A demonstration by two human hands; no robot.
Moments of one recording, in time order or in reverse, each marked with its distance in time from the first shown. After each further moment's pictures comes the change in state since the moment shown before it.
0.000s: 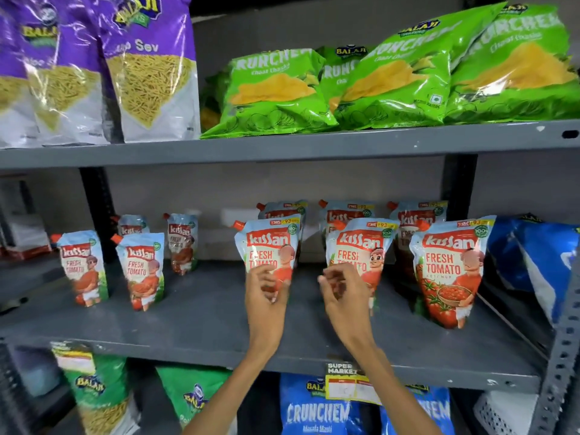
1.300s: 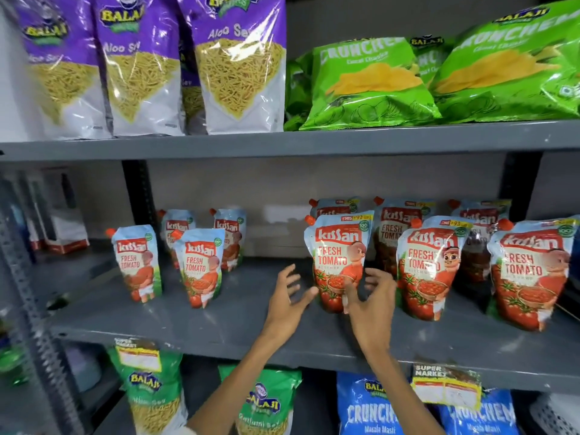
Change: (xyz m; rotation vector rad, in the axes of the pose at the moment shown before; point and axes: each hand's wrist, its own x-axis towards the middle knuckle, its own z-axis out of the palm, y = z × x) left_hand 0.066 -0.077 -0.098 -0.032 -0.414 -0.247; right_hand -0.029 -0.025 0.110 -0.082 0.169 0.248
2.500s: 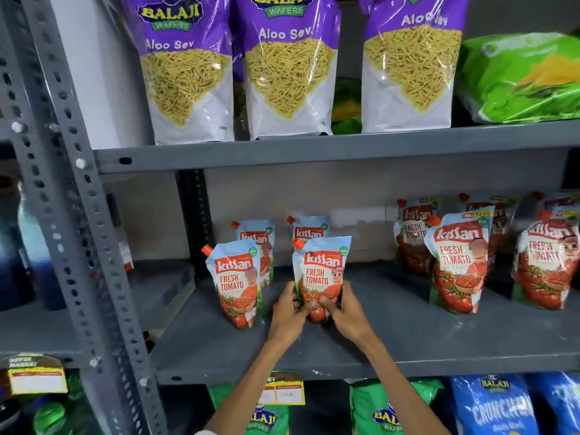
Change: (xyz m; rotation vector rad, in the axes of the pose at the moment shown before) left_hand 0.054 -0.059 -0.271 0.024 -0.195 0.011; right_hand -0.092 -0.097 0.279 0.083 -0.437 0.239
